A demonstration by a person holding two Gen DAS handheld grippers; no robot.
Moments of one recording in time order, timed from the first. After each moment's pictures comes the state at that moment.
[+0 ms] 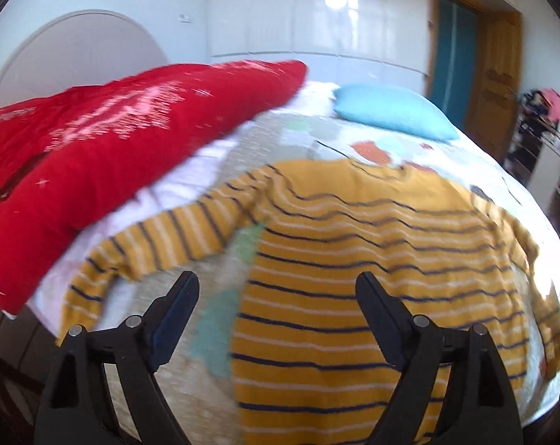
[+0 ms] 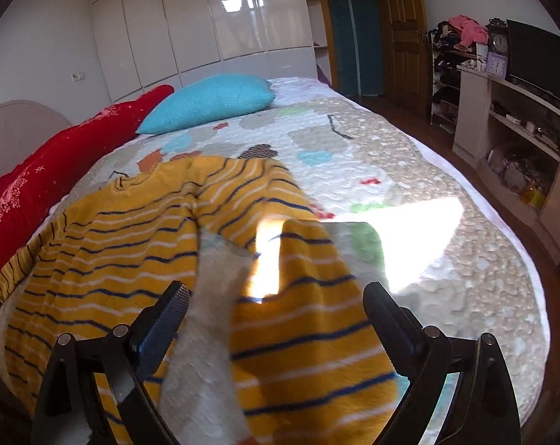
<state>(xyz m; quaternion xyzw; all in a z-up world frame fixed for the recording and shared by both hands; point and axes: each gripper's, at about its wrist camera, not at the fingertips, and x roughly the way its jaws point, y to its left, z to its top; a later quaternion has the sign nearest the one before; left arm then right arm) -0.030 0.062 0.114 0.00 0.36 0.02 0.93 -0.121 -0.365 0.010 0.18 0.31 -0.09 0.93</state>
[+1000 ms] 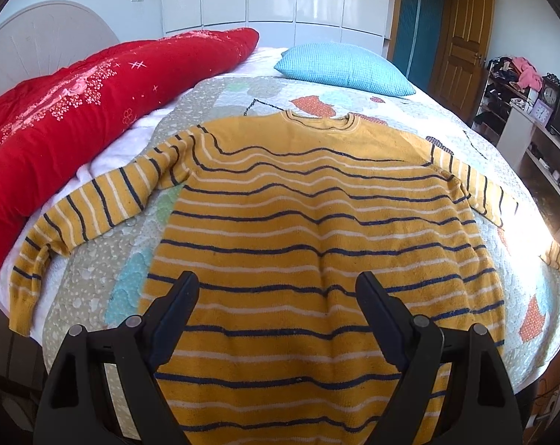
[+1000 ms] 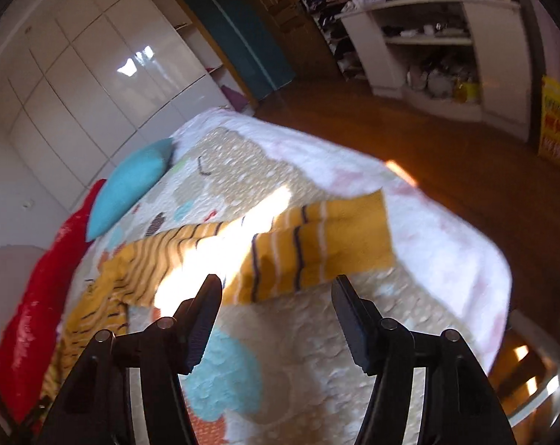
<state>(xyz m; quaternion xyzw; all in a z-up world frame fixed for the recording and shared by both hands) -0.033 0.016 0.082 0.01 0.41 -0.05 0.91 -0.220 -0.511 -0.029 0.43 0.25 -0.15 0.85</state>
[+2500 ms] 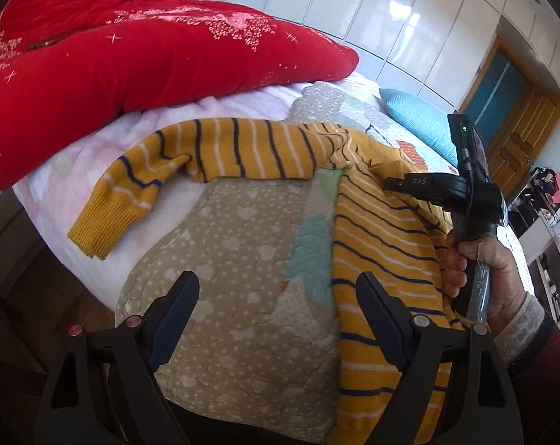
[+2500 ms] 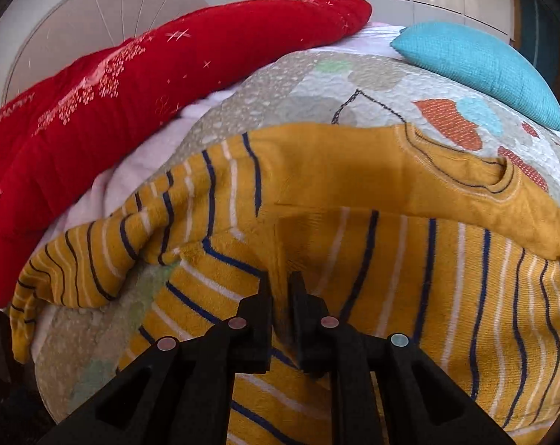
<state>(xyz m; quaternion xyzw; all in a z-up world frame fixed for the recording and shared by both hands) -0.082 0.196 0.056 -0.18 0.39 0.04 0.90 0.162 0.003 0.042 0.06 0.41 0.20 0.89</state>
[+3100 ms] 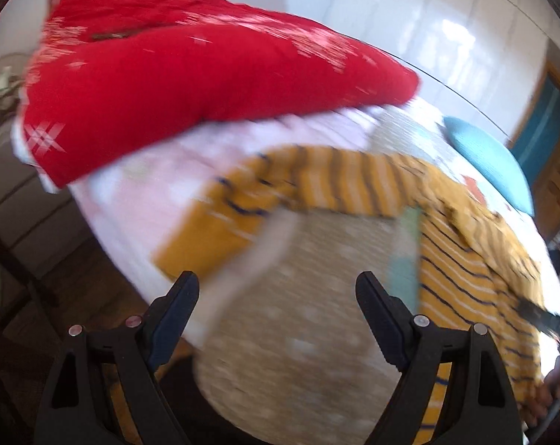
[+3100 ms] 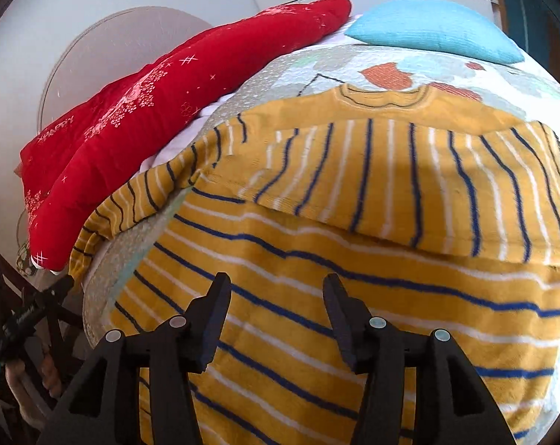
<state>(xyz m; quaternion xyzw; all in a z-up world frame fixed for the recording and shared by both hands) -0.082 0.254 0.056 -0.18 0.37 0.18 0.89 0.033 -0.115 0.030 0.15 0.39 0.24 0.88</state>
